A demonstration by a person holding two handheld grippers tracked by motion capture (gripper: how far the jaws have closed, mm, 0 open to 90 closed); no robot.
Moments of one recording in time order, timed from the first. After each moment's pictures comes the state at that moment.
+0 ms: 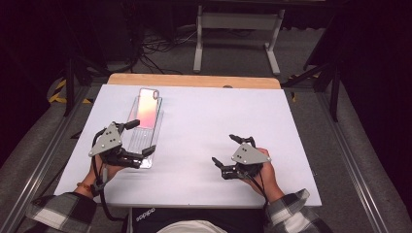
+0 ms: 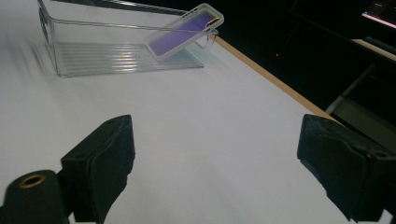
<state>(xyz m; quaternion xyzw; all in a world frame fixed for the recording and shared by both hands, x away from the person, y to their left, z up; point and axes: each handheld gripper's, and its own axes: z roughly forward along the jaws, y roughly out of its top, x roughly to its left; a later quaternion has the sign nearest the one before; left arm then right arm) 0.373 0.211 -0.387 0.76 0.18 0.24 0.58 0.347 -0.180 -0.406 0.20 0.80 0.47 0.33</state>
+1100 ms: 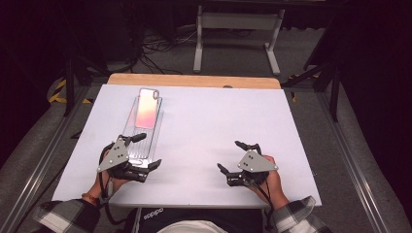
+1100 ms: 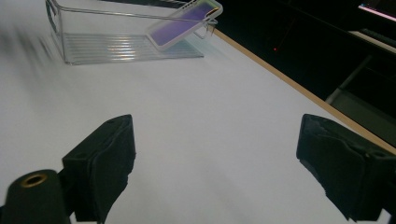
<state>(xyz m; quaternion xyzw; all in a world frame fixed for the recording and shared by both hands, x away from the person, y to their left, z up) 0.350 0.198 -0.416 0.77 0.17 0.24 0.57 0.329 -0.194 -0.413 0.21 0.80 0.46 0.33</state>
